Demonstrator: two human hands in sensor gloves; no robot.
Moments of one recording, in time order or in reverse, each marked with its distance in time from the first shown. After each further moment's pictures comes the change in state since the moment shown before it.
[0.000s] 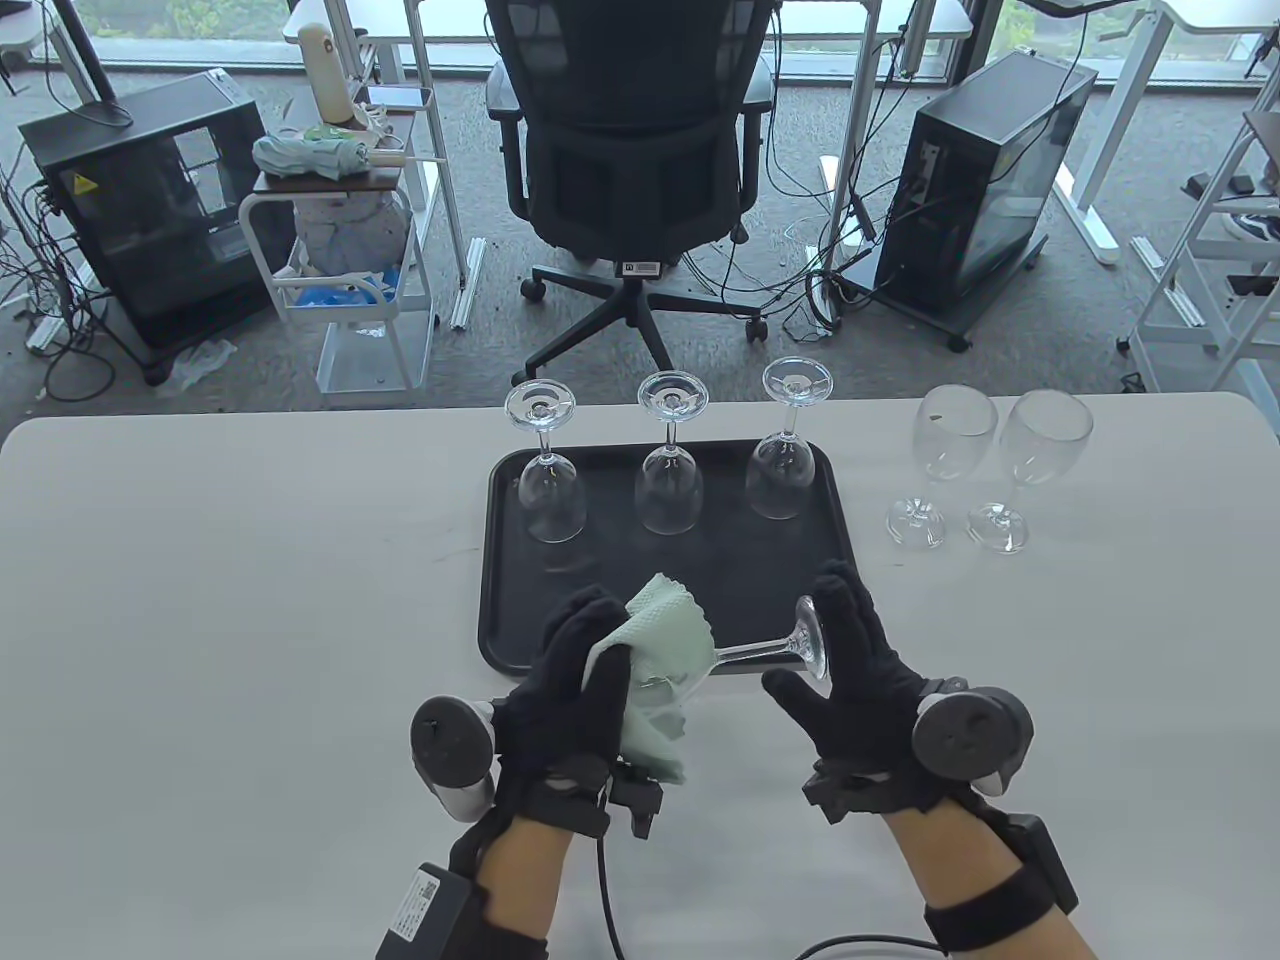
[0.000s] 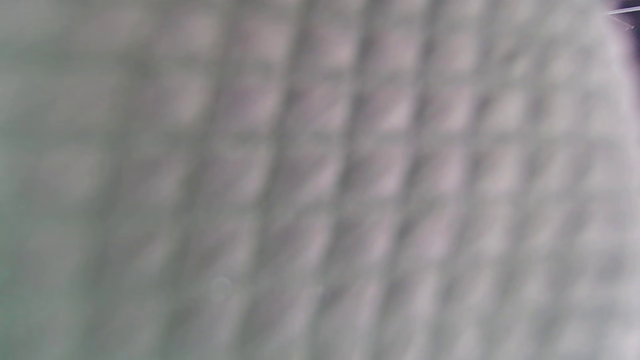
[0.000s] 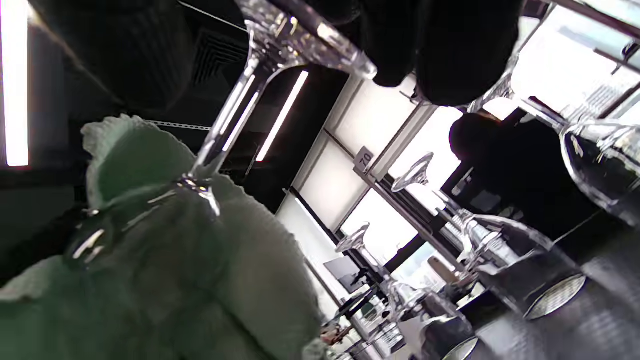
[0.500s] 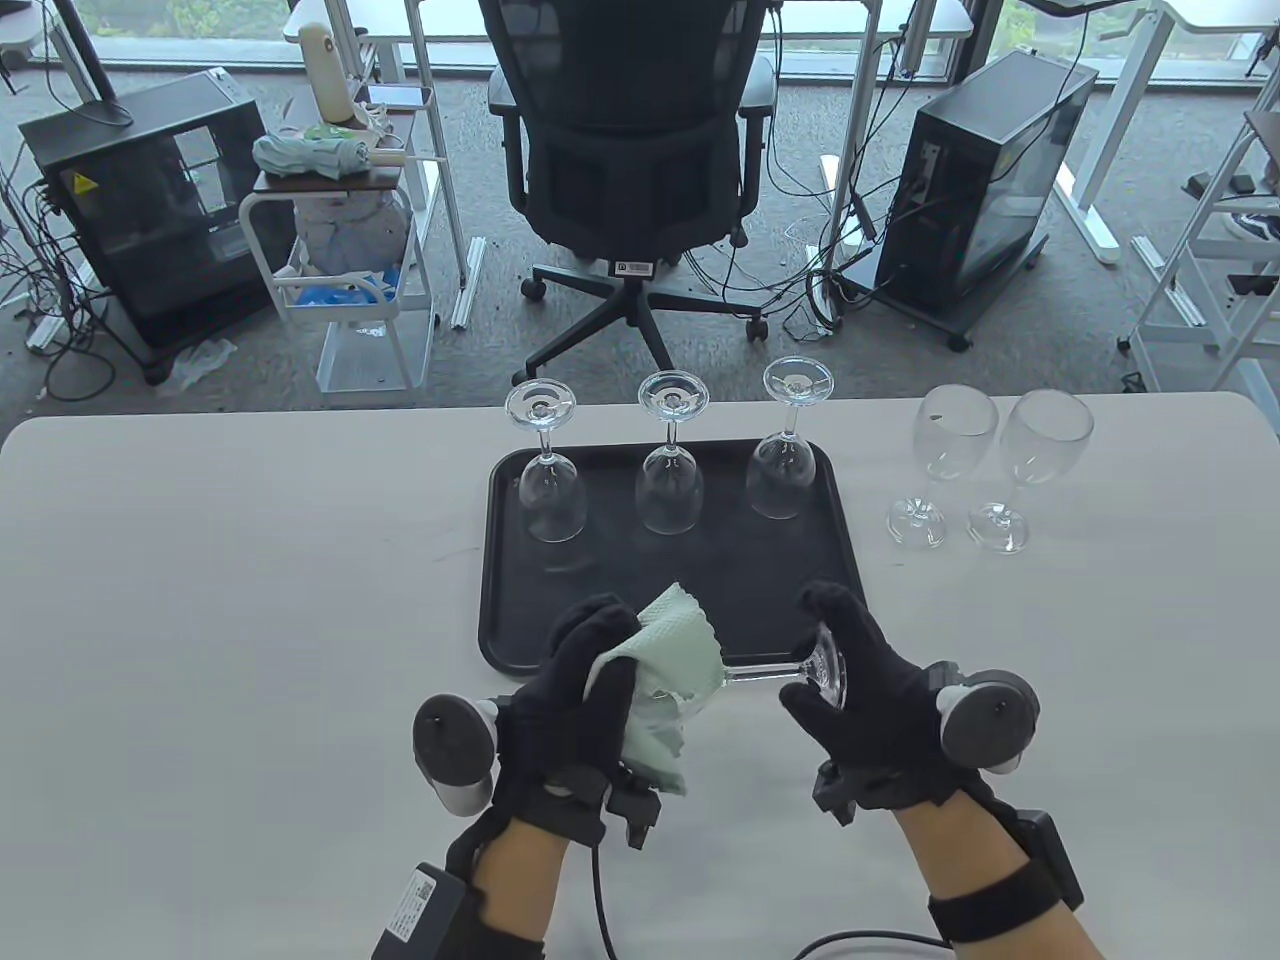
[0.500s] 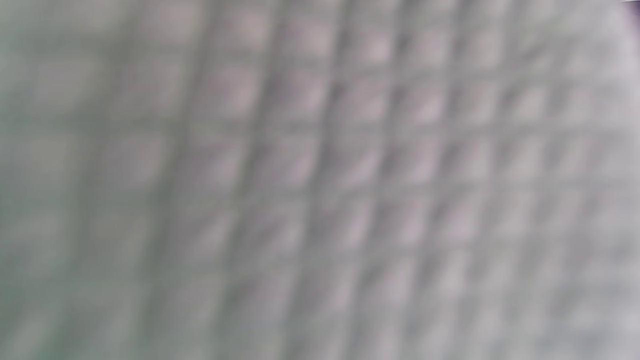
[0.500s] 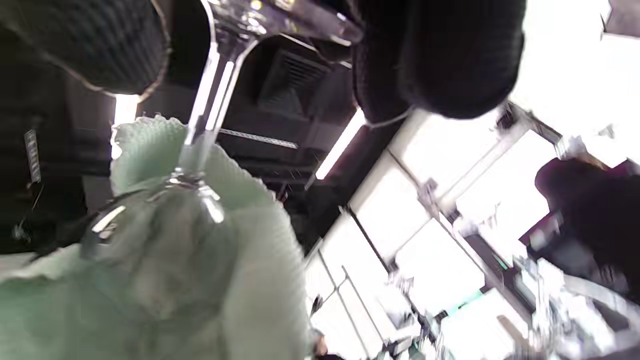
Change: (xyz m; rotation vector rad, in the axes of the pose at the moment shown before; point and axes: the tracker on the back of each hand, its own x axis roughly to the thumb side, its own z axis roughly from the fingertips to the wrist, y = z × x) left_hand 0.000 -0.002 -0.002 -0.108 -0.004 0.084; right_hand 0.014 -0.010 0.001 -0.118 -0.367 0.314
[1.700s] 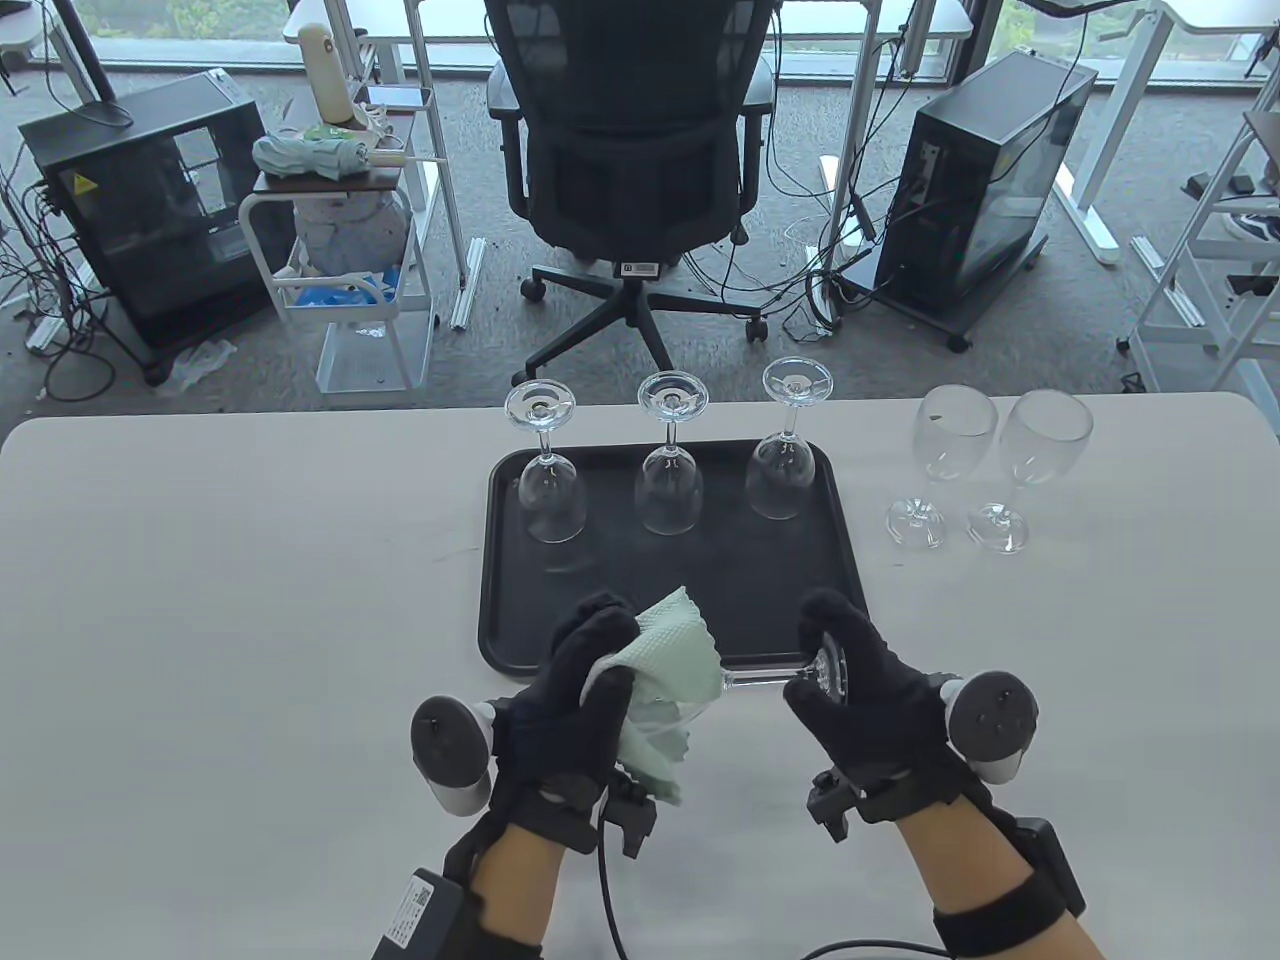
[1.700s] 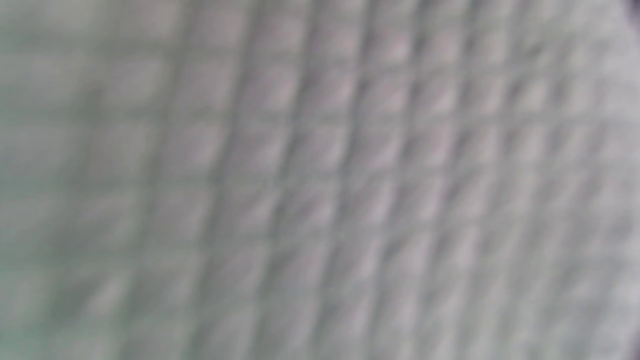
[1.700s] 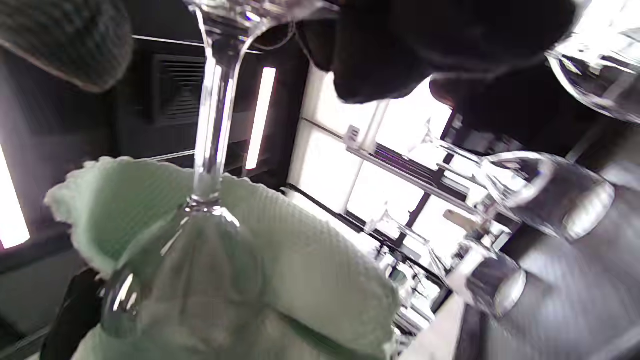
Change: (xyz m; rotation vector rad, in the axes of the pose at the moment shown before) left_hand 0.005 0.002 0.003 0.025 -0.106 -0.123; right_hand -0.012 0.011 0.005 0.170 0.573 -0.486
